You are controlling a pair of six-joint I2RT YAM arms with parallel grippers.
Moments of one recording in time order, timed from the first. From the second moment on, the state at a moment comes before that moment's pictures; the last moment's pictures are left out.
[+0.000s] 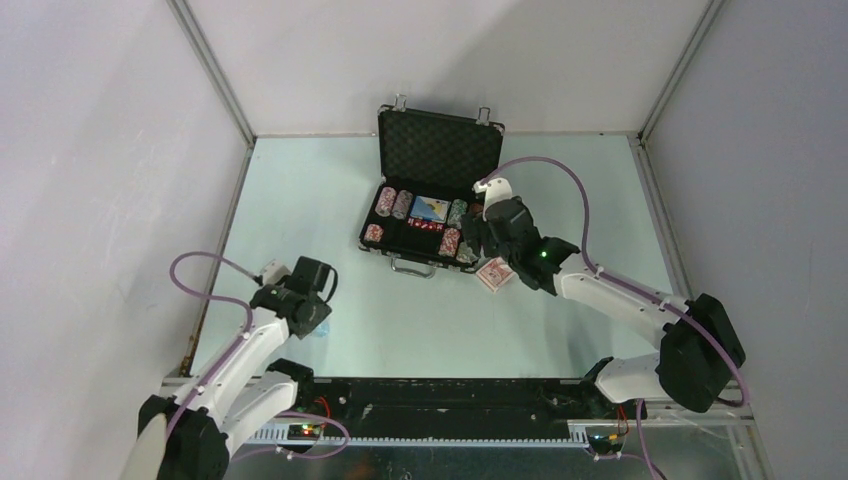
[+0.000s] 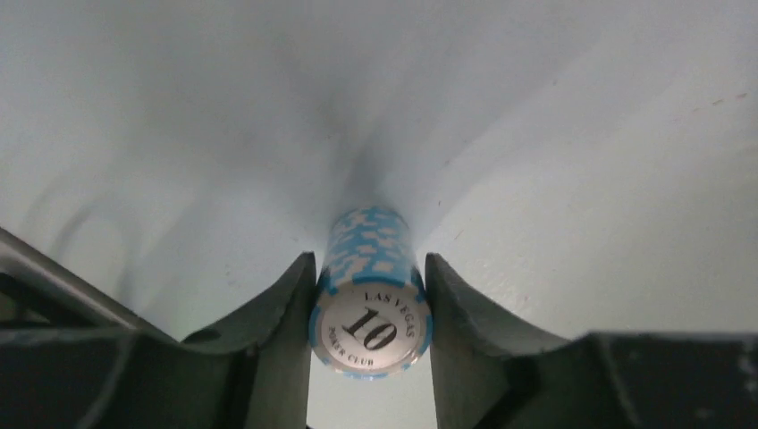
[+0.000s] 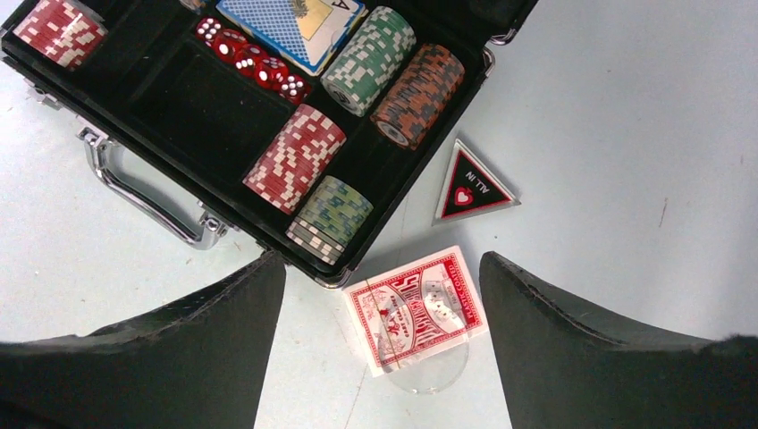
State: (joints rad) left arm -0.31 0.88 0.53 -0.90 -0.43 -1.09; right arm 0.73 1.35 0.93 -0.18 0.34 0.19
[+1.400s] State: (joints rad) left arm -0.45 1.02 0.71 -0.43 0.72 -0.48; right arm 0.98 1.38 0.84 0.06 -0.52 -0.15
